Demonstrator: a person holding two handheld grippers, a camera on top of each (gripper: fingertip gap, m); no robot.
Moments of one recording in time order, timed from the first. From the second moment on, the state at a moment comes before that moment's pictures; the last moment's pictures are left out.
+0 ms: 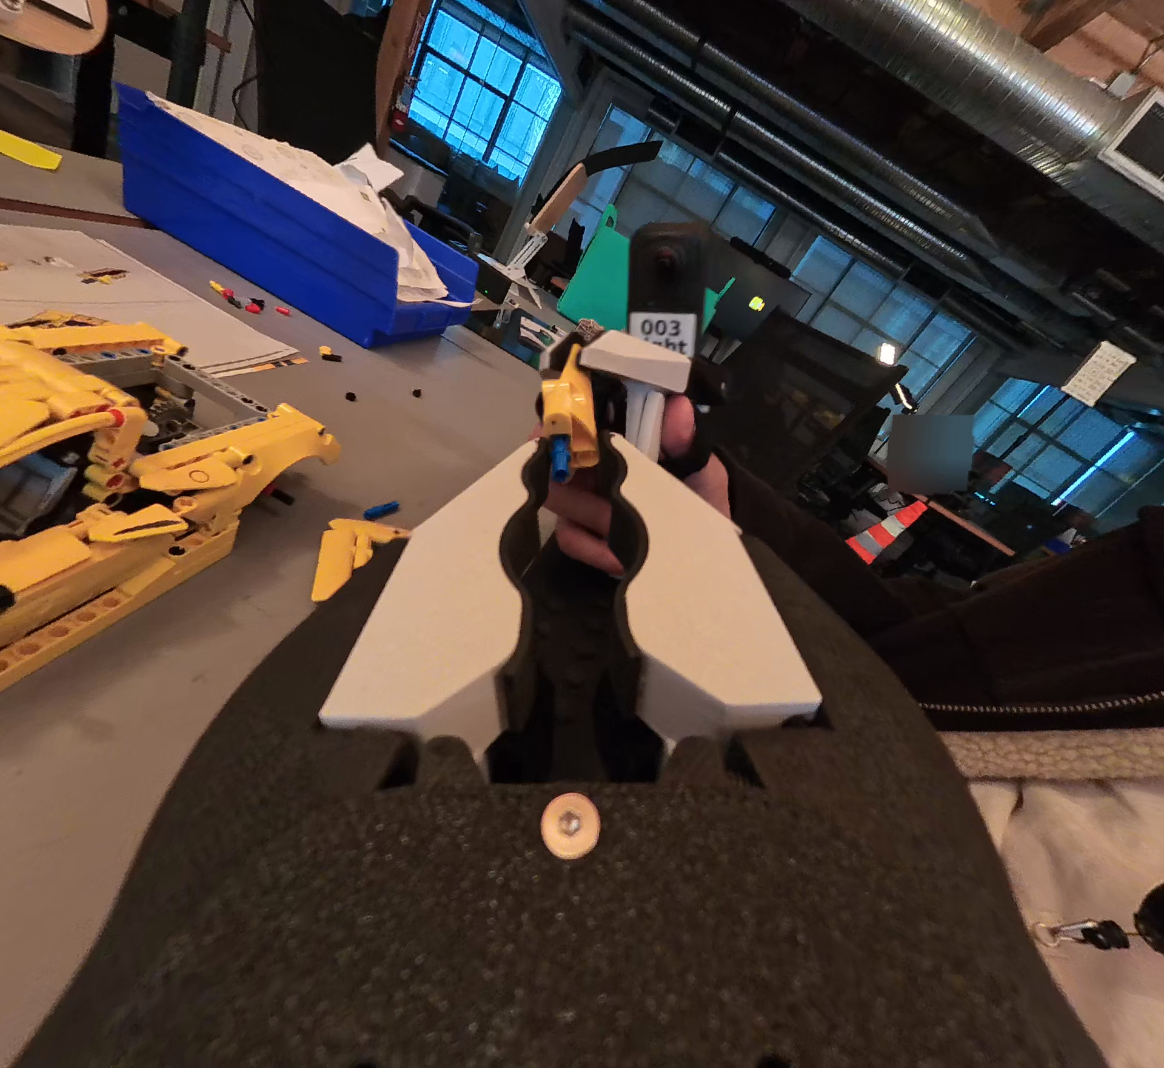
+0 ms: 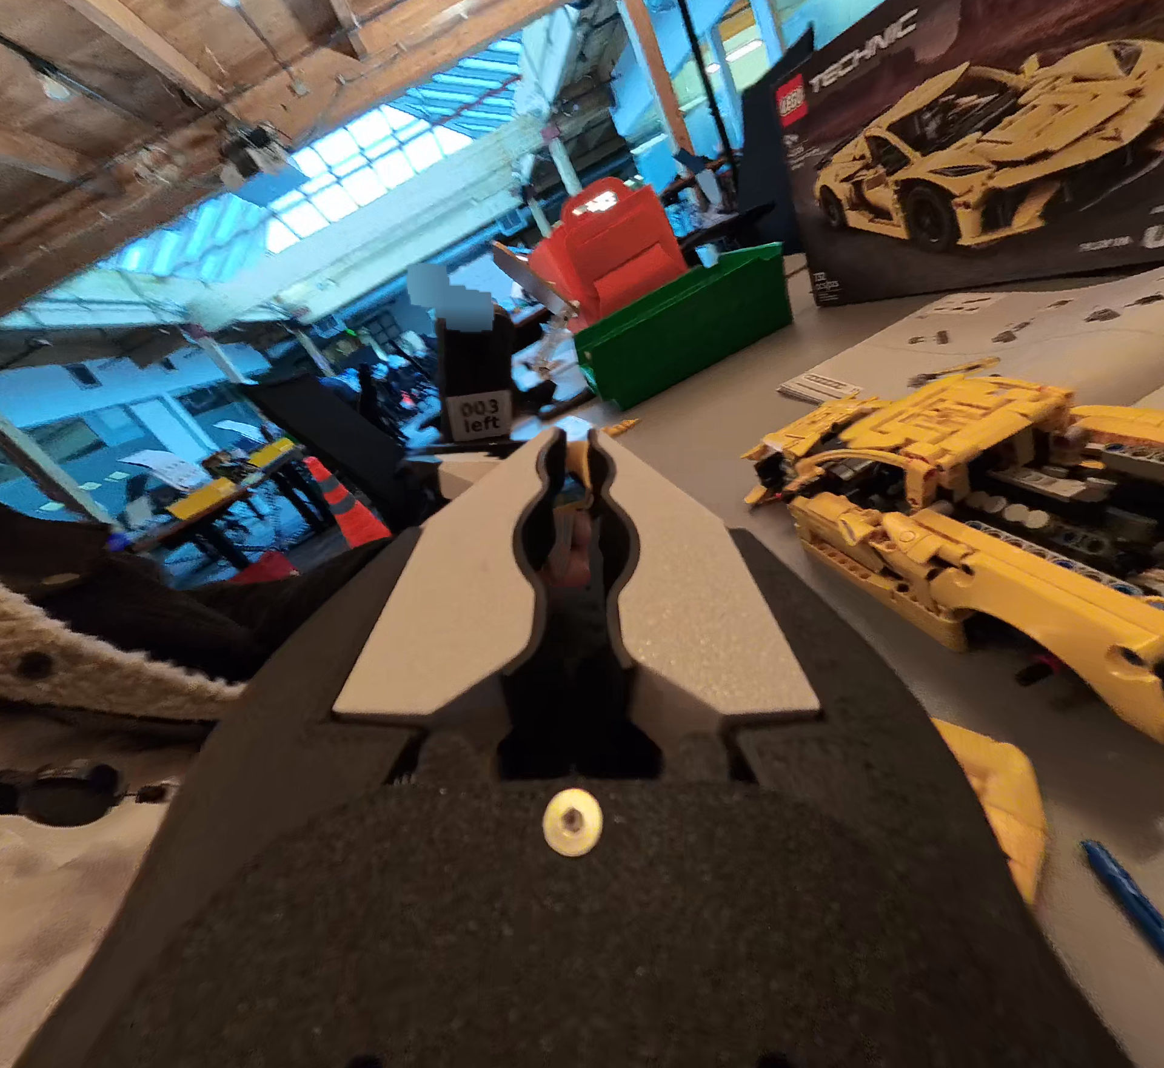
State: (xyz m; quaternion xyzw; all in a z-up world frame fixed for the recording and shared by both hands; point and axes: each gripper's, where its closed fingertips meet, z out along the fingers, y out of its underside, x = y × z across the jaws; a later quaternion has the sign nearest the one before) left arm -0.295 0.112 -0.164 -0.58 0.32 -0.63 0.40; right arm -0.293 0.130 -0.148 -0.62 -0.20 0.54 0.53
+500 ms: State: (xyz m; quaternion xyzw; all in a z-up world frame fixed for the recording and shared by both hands) left arm -0.312 0.118 -0.147 -0.54 0.28 -0.70 0.38; right arm -0.263 0.131 -0.125 -0.53 -0.12 0.66 0.51
